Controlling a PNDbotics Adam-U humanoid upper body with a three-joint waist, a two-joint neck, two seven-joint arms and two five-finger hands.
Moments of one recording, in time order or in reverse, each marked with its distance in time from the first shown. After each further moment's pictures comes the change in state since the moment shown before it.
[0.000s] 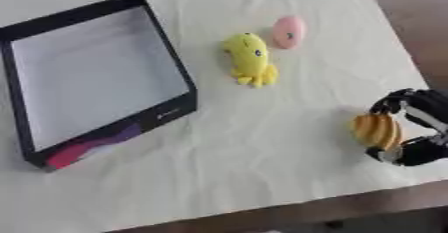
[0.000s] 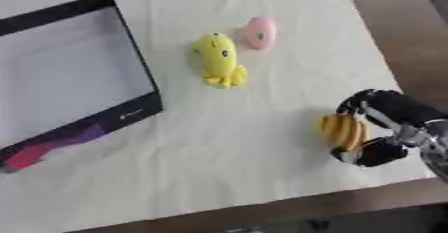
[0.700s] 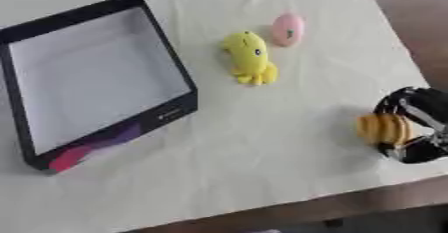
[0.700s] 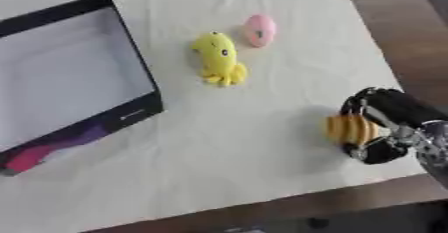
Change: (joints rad) left arm 0.002 0.000 0.001 -0.006 0.000 -0.005 0.003; right arm 0.019 0.000 0.000 -0.007 0.016 0.033 -0.095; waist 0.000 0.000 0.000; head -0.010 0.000
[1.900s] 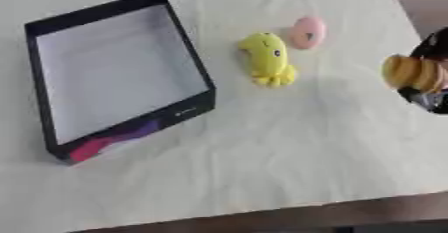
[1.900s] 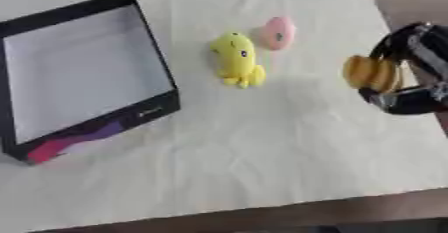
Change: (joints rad) left arm 0.012 0.000 0.005 -0.006 -0.005 -0.001 0.002; right arm -0.353 -0.158 -0.086 0.000 -0.410 -0.168 -0.185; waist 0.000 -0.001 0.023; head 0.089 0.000
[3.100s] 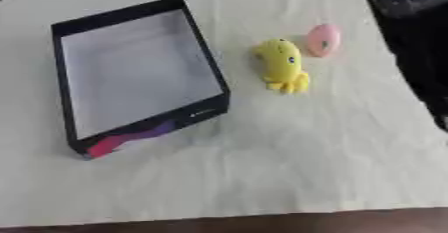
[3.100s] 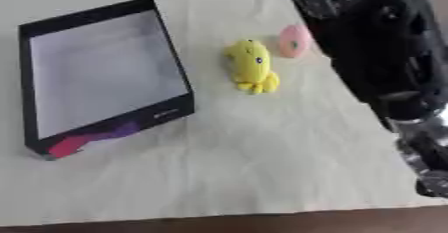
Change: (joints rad) left arm -0.046 0.002 -0.022 -0.014 0.008 0.003 -0.024; right arm -0.944 0.679 0.408 0.330 0.357 0.111 0.376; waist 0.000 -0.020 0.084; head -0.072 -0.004
